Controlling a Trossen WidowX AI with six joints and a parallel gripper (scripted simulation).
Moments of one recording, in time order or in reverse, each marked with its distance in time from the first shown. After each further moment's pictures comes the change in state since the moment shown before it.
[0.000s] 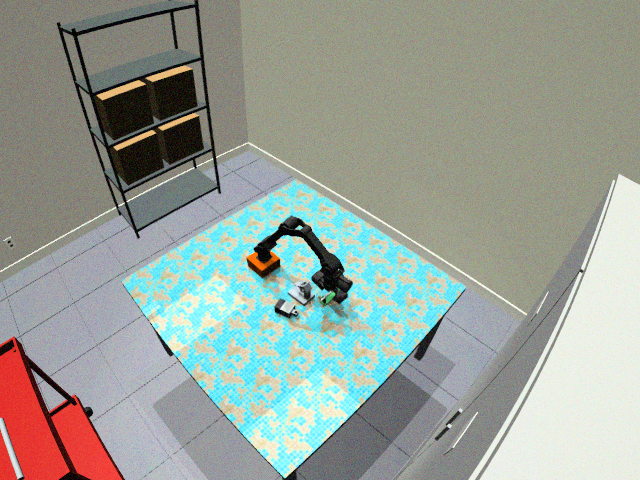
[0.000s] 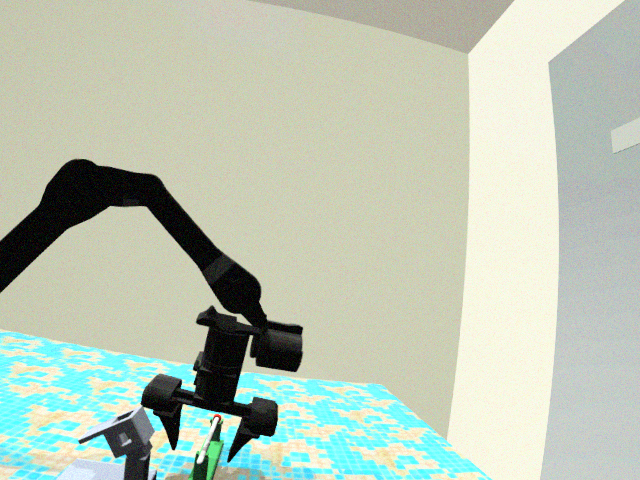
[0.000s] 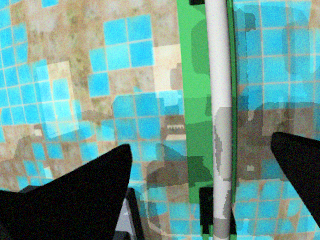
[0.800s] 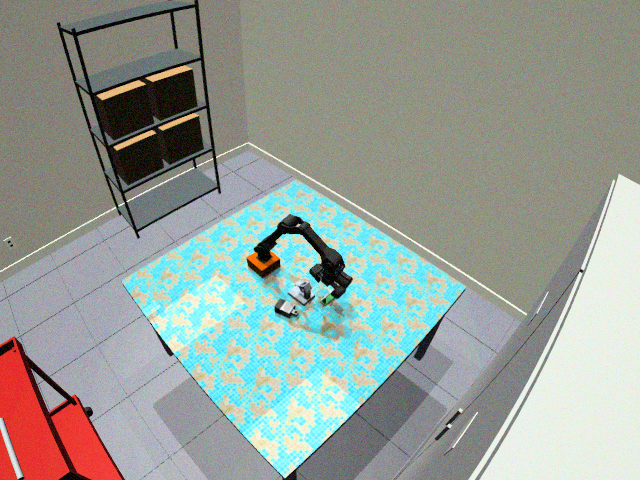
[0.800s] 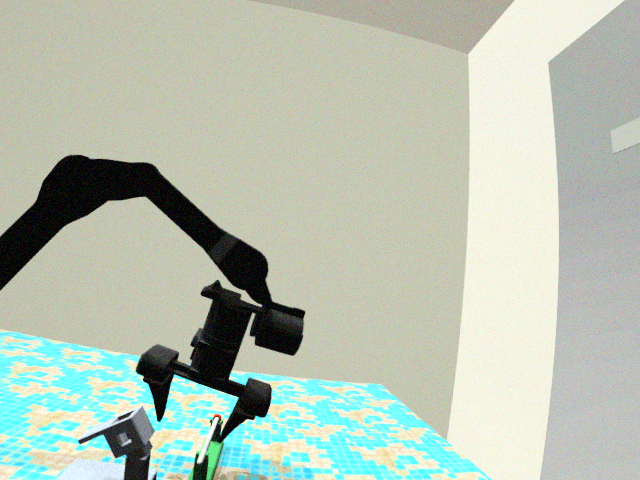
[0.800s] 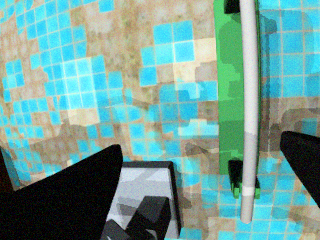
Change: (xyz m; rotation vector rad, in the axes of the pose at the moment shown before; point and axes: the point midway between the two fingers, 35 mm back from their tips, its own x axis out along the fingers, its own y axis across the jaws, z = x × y) arm -0.033 0.021 0.002 0.015 0.015 0.101
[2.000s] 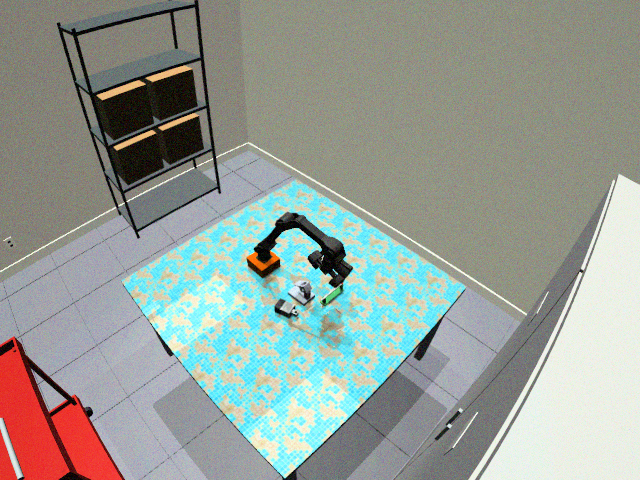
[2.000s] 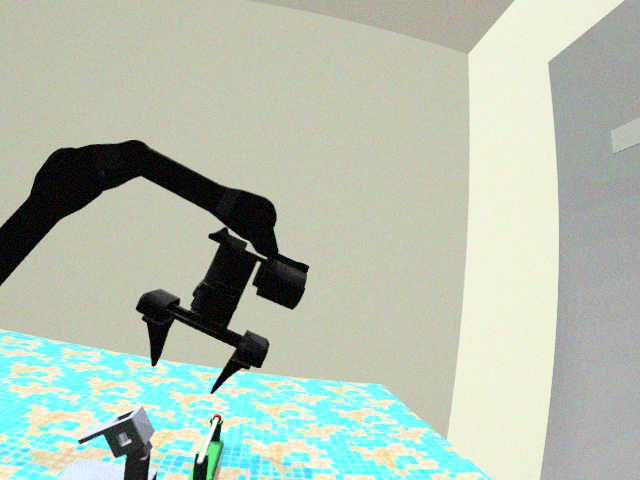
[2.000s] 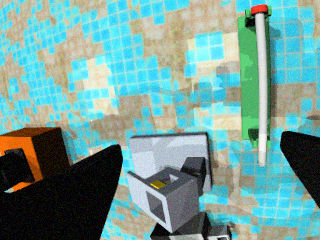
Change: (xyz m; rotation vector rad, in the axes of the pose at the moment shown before) arm -0.072 0.031 0.006 0.030 0.011 0.072
